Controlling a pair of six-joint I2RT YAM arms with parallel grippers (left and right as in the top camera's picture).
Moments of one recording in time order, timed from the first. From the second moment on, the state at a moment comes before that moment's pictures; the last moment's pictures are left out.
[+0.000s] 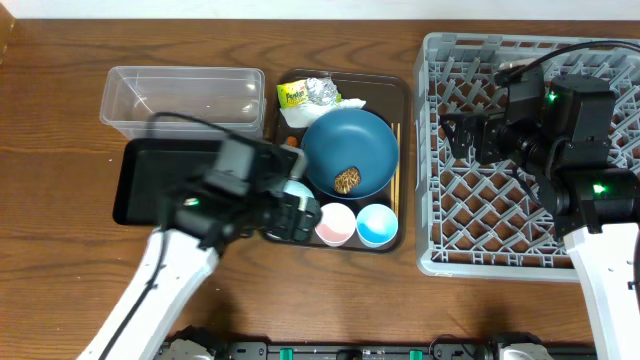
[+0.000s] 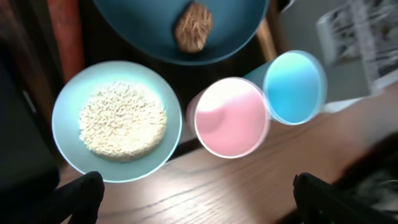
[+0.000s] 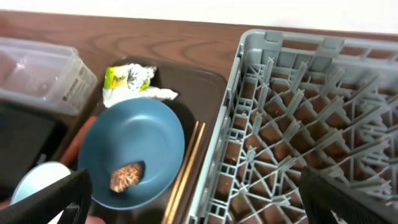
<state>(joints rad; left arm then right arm) -0.45 1.23 1.06 -0.95 0.26 -0.12 0.08 1.23 1.25 -0.69 -0.26 0.05</state>
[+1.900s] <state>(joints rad) -0.42 1.43 1.26 -0.93 0.31 -0.14 0.08 1.23 1.25 -0.69 -0.27 0.13</state>
